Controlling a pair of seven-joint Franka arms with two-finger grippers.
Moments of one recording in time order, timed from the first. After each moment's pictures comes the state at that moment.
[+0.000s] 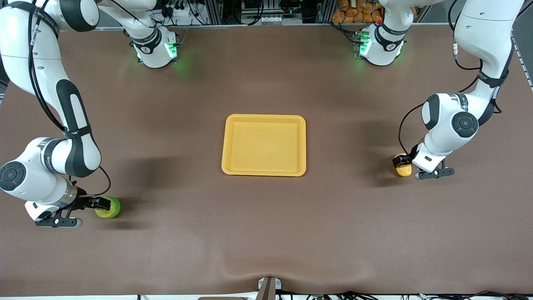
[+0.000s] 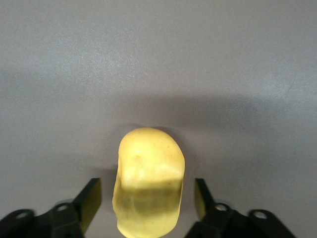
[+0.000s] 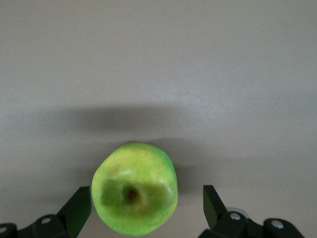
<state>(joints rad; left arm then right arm) 0.07 0.39 -0.06 -2.20 0.09 2.64 -0.20 -0.09 0.72 -0.05 -1.53 0.04 2.33 -0.11</state>
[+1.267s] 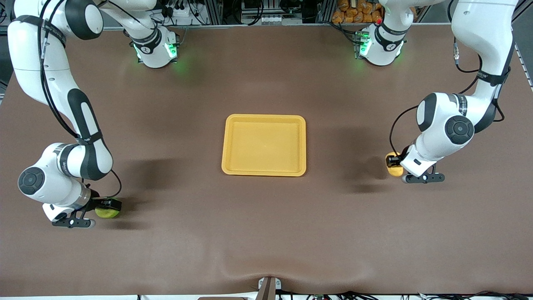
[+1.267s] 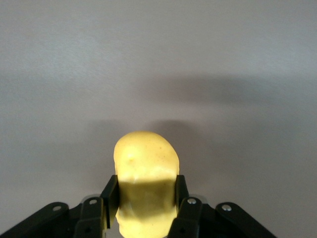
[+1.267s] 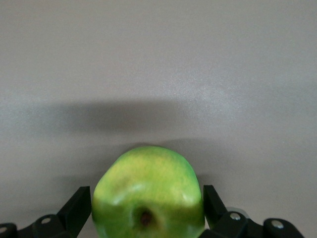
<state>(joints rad) 0.05 0.34 -0.18 -2.03 0.10 2.32 -0.20 -0.08 0.79 -0.04 -1.53 0.04 2.39 -0.08</state>
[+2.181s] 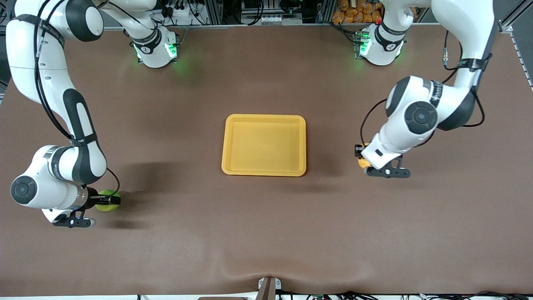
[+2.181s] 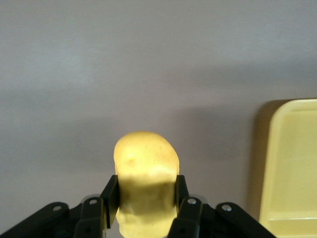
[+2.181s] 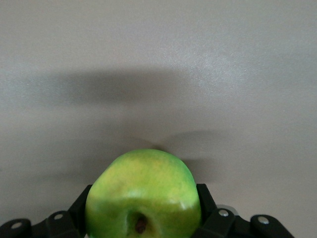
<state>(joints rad) -0.14 0.32 -0.25 -1.86 0.10 2.12 -0.33 -0.08 0.79 -0.04 -1.42 0.04 2.14 -0.08</state>
